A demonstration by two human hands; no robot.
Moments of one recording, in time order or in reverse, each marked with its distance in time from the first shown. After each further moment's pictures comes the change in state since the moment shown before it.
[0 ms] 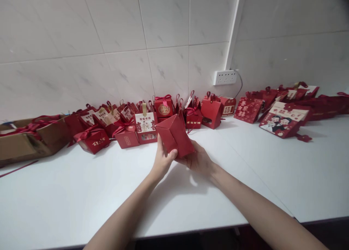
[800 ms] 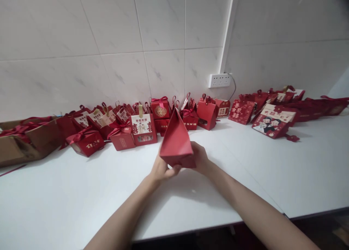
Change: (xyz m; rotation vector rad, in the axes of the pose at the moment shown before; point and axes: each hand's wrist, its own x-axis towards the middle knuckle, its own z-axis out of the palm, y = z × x) left_hand -0.008 -0.020 -0.011 0.402 -0.182 0.349; right_hand 0.004 -0.002 -0.009 -0.204 0.147 -0.160
